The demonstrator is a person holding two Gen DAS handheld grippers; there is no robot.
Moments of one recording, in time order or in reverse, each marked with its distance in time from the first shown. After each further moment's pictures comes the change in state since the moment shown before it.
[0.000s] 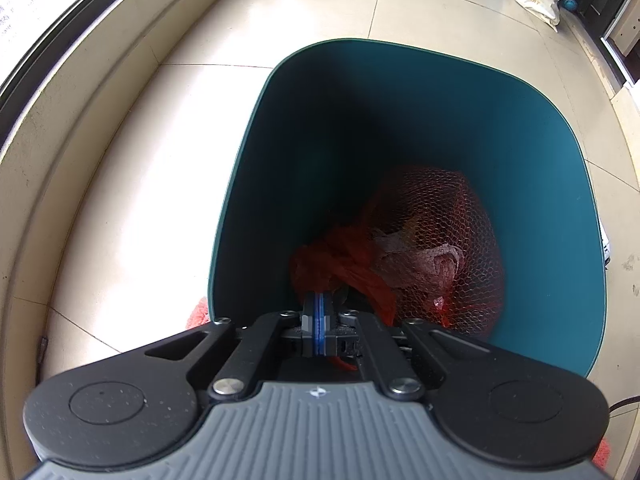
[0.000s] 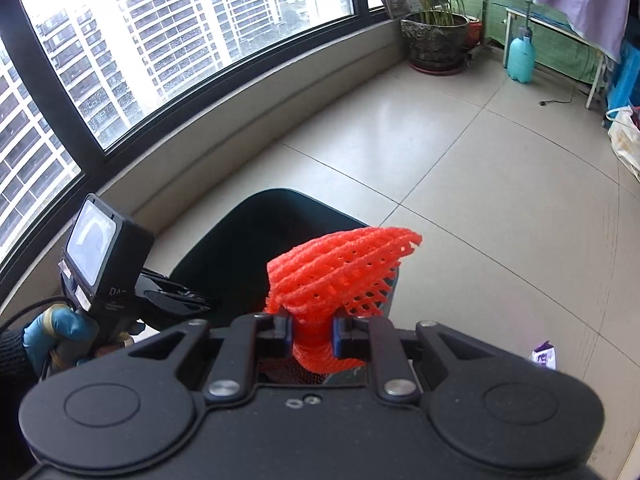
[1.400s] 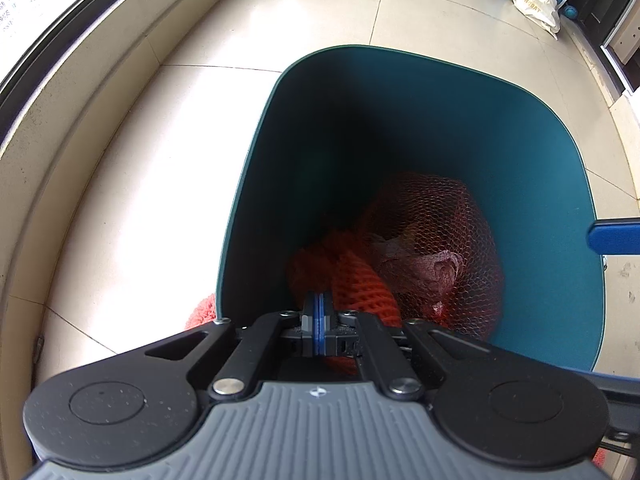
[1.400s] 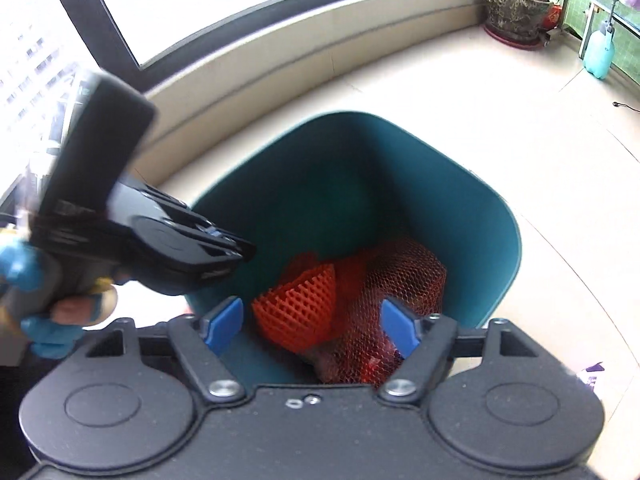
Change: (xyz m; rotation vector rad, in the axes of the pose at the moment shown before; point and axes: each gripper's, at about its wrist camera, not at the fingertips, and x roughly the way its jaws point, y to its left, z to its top) left arm -0.003 0.008 0.000 -0.005 -0.010 -0.009; right arm 0.070 0.045 -0.022 -0.136 0.133 0.107
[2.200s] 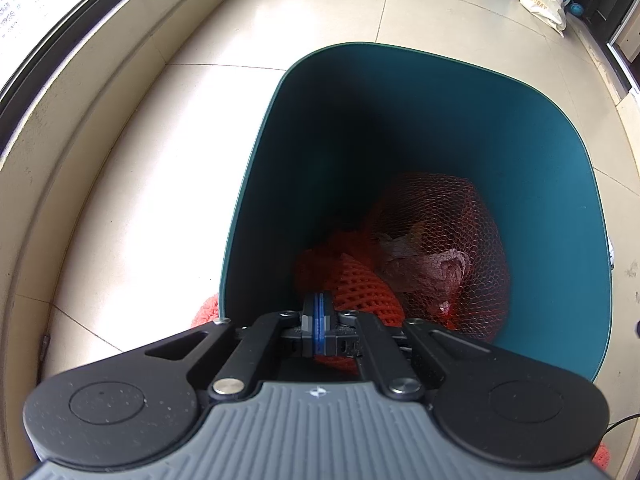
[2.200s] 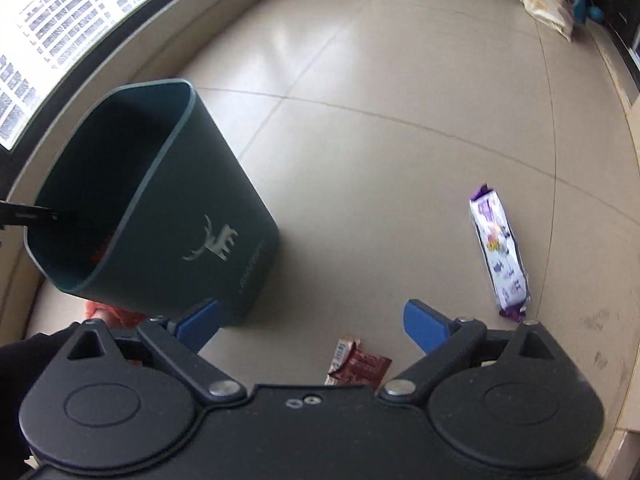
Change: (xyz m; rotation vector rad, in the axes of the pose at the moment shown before) left arm -0.001 -0.003 0.000 -0.003 0.005 0.024; right arm -0.025 -0.156 -0.144 0.473 0.041 -0.194
